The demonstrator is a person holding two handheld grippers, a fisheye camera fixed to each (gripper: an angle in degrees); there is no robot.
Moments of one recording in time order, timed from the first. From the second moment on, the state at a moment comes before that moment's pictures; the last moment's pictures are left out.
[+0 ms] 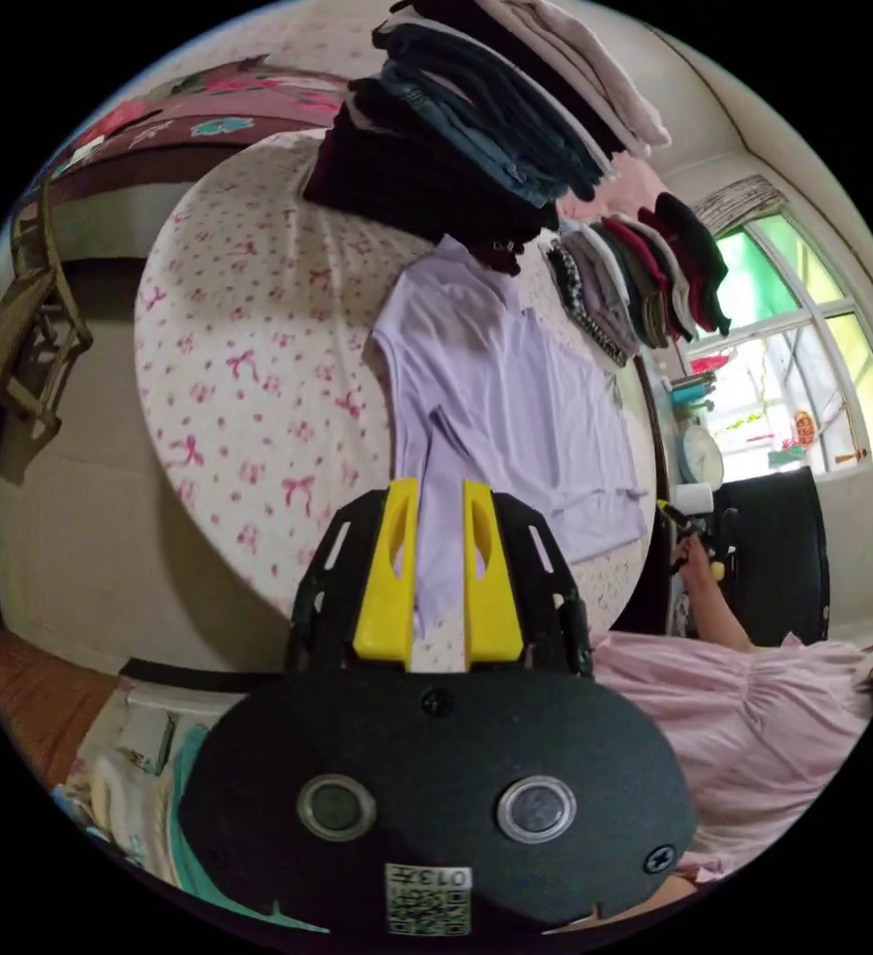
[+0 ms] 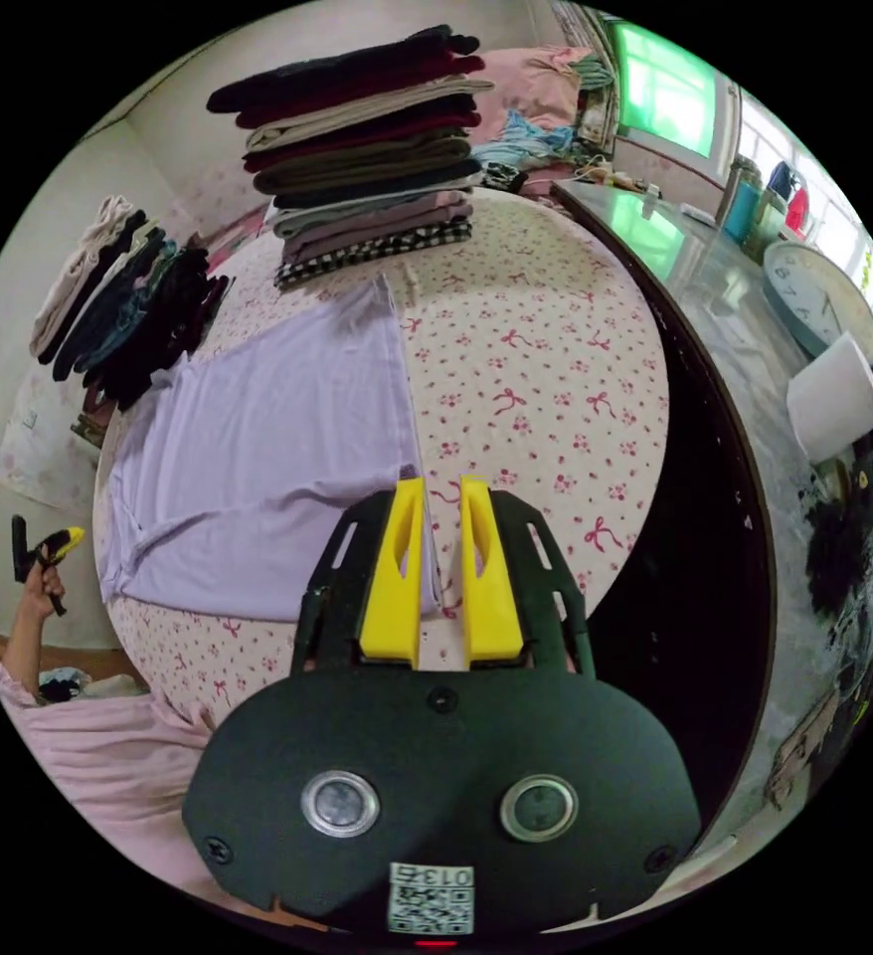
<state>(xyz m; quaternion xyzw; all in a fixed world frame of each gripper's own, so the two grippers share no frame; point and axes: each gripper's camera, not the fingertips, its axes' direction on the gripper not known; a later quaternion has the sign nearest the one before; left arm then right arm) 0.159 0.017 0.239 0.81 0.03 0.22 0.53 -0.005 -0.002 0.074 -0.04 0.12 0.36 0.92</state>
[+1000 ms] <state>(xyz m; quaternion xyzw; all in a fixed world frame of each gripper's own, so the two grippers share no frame) 0.307 -0.051 0.223 0.69 -0.29 0.24 0.62 -0.059 -0.048 0.217 -0.12 0.09 0.34 0.93</state>
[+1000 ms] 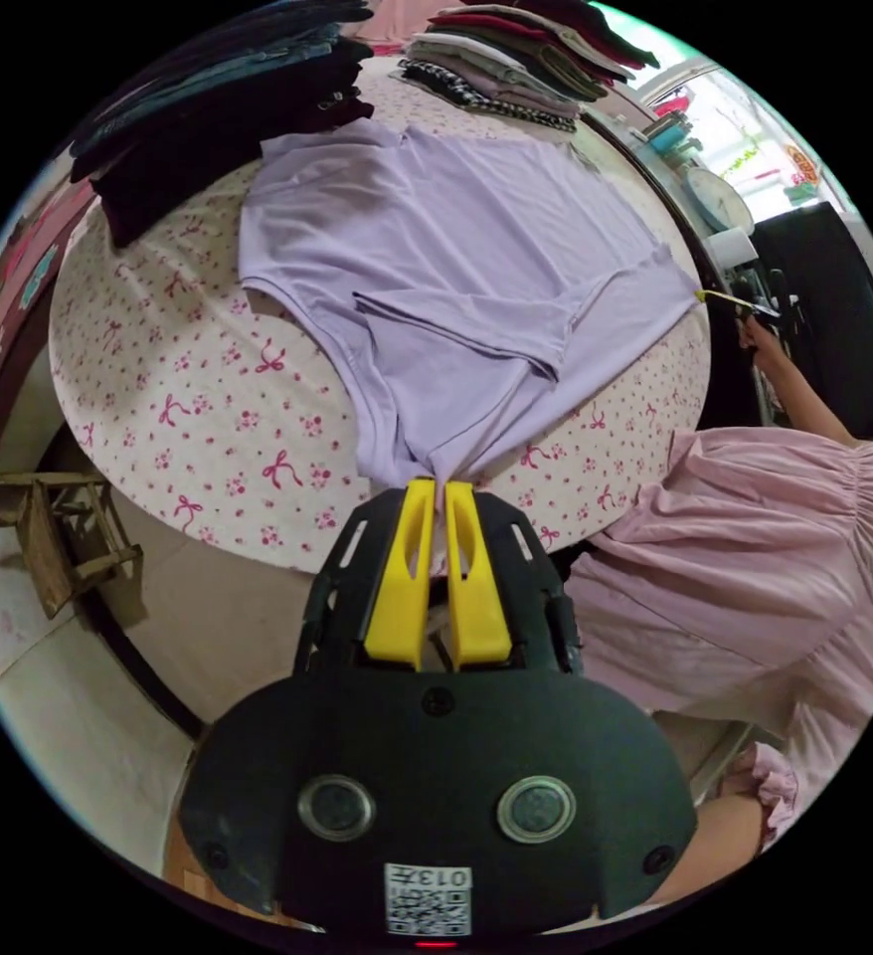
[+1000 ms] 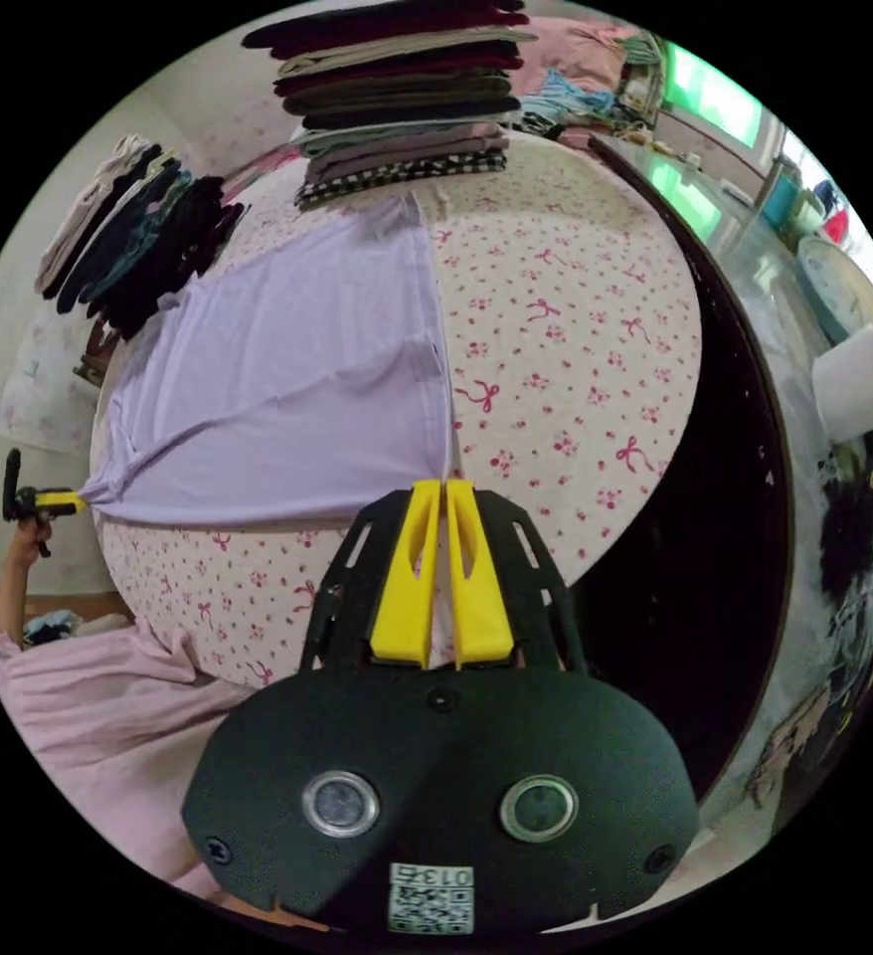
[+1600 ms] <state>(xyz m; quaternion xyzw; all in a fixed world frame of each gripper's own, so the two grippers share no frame) 0.237 -0.056 0.234 0.76 -0.16 0.21 0.59 -0.196 -0.216 0.328 -0.06 0.04 0.10 0.99</state>
